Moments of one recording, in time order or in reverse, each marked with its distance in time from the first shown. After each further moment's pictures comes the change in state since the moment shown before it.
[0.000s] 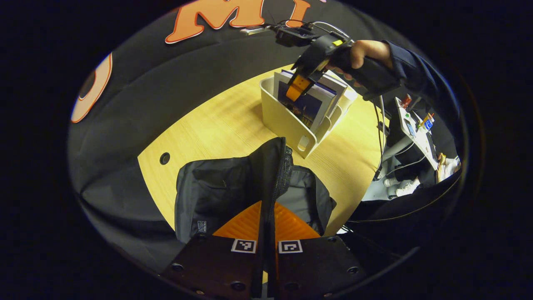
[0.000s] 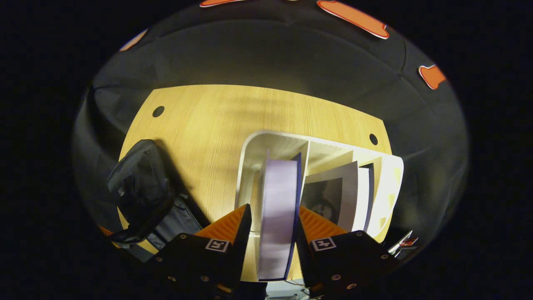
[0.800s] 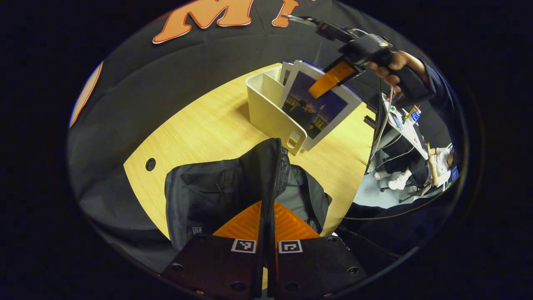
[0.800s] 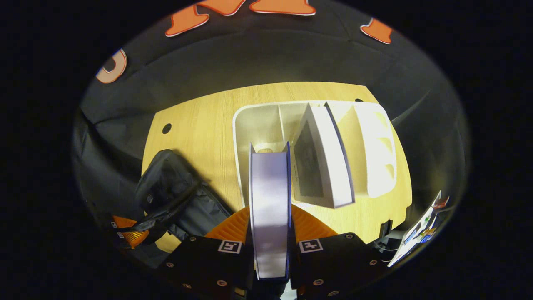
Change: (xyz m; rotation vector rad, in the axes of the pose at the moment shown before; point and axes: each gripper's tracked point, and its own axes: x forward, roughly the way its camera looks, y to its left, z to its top) left arm 0.015 -0.007 -0.008 0.053 -0.009 -0.092; right arm -0.075 -0.014 -0.078 0.253 -0.047 0.124
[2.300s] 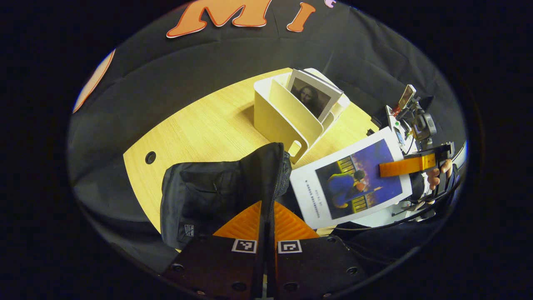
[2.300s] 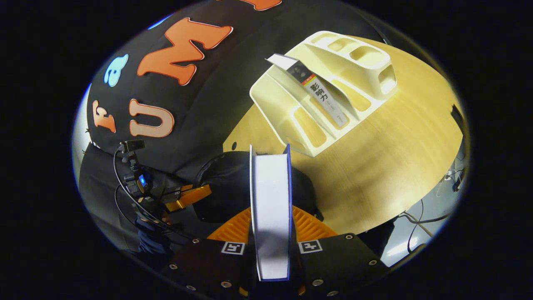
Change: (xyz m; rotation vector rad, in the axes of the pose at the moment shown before) left arm -0.002 0.003 0.013 -0.113 -0.022 0.020; right arm -0.041 0.054 -0.164 0.498 -0.126 0.647
